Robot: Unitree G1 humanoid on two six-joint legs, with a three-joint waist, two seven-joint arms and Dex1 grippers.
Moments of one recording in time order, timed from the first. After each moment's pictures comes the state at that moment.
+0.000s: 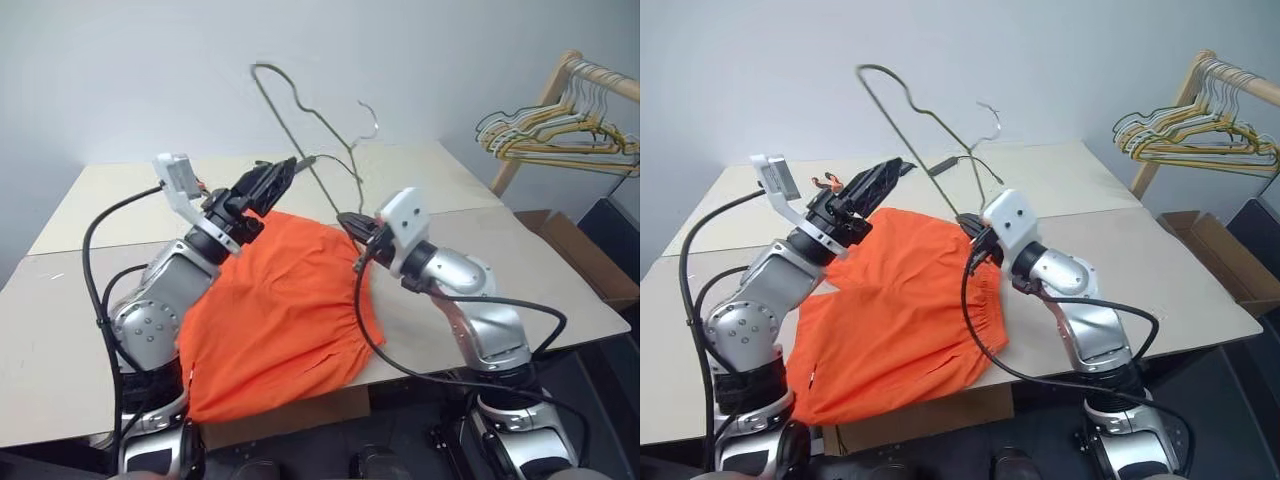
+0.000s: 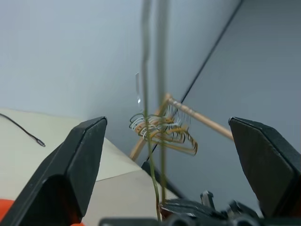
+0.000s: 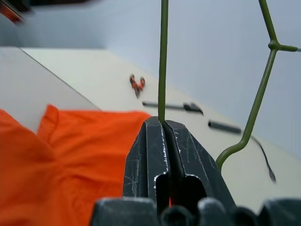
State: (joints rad) left arm -0.48 0.22 0.30 -0.34 -1.14 0.74 -0.13; right arm -0.48 -0.31 0.17 -0.31 0.16 0.39 0.51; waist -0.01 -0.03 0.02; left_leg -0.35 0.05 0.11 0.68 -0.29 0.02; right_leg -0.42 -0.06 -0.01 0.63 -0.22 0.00
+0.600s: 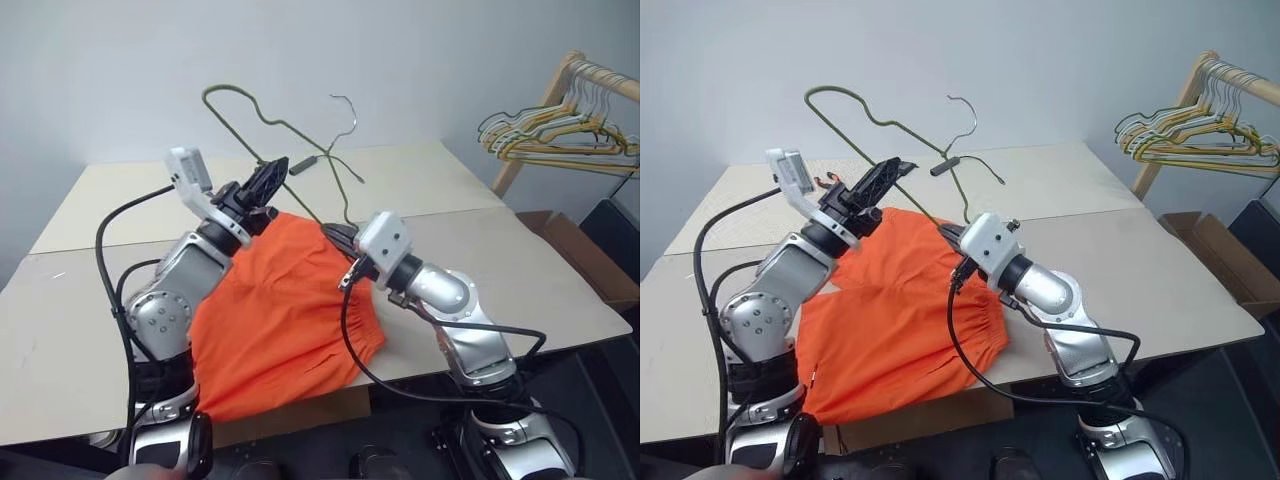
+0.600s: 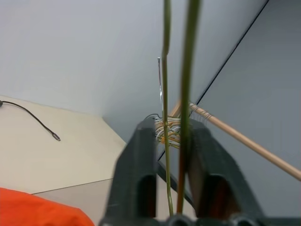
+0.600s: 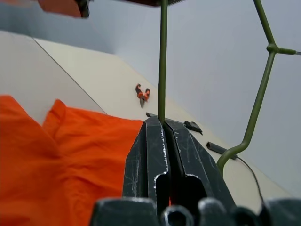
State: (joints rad) left arm -0.52 0.20 0.25 -0.30 -1.08 0.72 -0.06; right arm -0.43 -0.31 0.26 -0.27 -0.01 0.21 0.50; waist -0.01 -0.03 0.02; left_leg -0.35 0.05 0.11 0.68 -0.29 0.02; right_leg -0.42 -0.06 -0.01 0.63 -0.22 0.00
